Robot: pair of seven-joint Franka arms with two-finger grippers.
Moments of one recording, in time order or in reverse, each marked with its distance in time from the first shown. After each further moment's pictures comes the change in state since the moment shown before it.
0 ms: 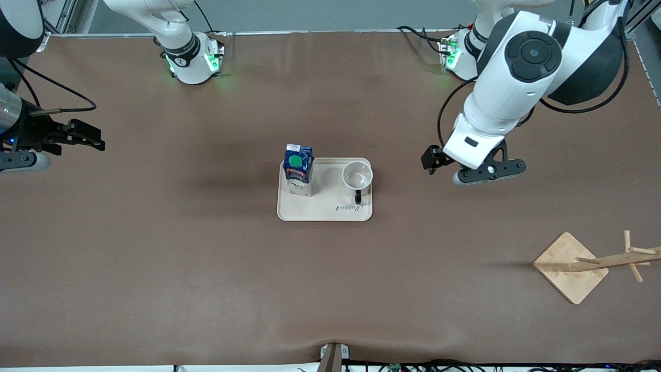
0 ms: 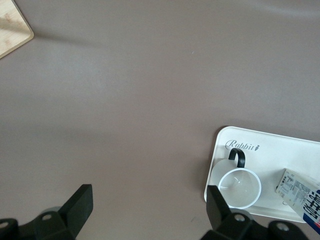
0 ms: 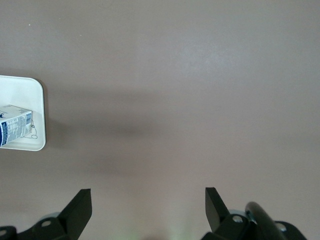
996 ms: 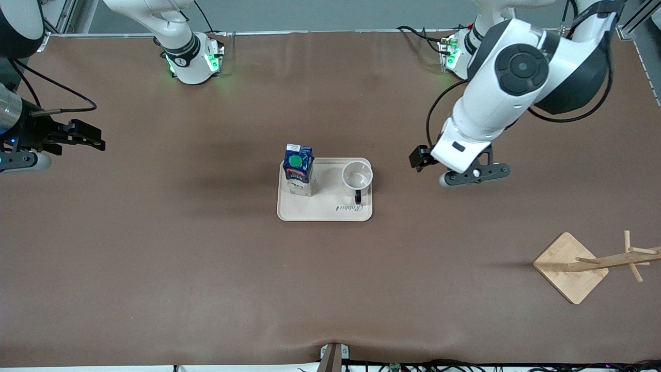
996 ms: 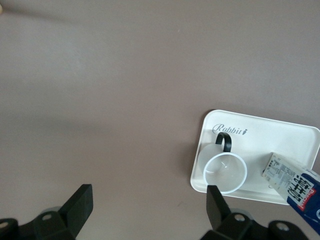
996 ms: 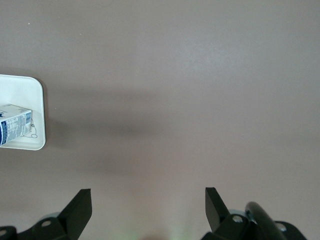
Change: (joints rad) left arm -0.045 0.059 -0.010 0.020 -0.050 -0.012 -0.054; right arm 0.000 0.001 0.000 0.000 0.000 -0.002 0.000
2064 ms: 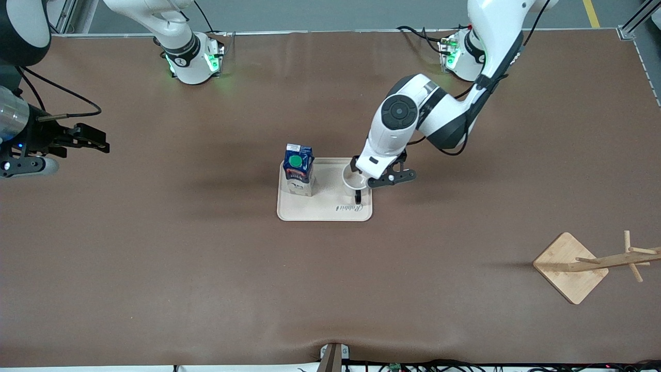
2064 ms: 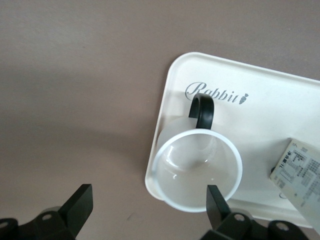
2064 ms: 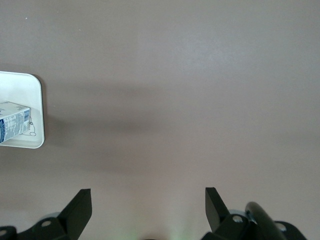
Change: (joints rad) left arm -0.200 0.212 -0.003 -0.235 0.088 0.398 -0.270; right arm 0.010 0.019 0.001 0.000 0.000 -0.001 0.000
